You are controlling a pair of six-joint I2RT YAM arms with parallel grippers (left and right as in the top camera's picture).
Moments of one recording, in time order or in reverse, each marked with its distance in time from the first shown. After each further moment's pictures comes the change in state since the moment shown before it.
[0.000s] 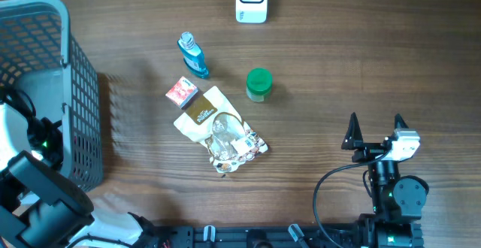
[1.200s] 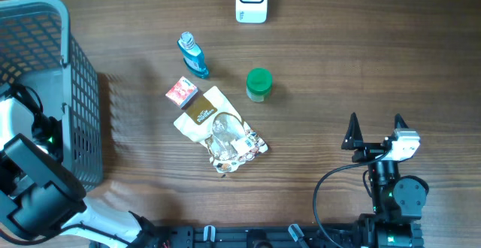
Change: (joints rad) left arm -0.028 0.108 0.000 0.100 -0.024 0.012; right arm 0.000 0.000 0.000 0.000 0.000 0.000
